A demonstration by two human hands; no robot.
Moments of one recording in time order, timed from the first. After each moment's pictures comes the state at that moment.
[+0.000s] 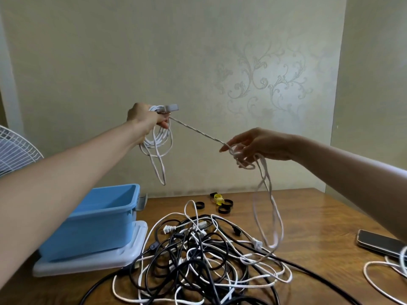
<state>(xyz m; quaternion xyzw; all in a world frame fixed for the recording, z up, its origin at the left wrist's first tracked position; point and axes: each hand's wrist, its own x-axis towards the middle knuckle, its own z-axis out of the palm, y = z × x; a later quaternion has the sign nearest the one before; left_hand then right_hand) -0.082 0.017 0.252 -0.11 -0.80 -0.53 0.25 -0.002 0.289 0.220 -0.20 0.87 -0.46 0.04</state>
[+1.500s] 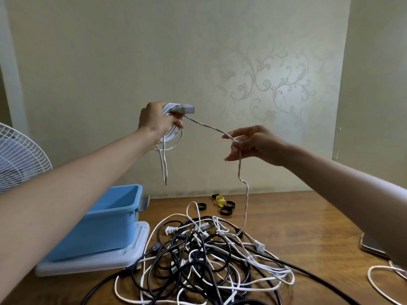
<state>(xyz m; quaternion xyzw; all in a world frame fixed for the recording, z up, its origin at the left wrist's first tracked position) -0.065 0.030 0.245 -0.19 -0.79 -0.48 0.33 -0.004 0.270 0.211 -0.20 0.76 -0.62 -0.06</state>
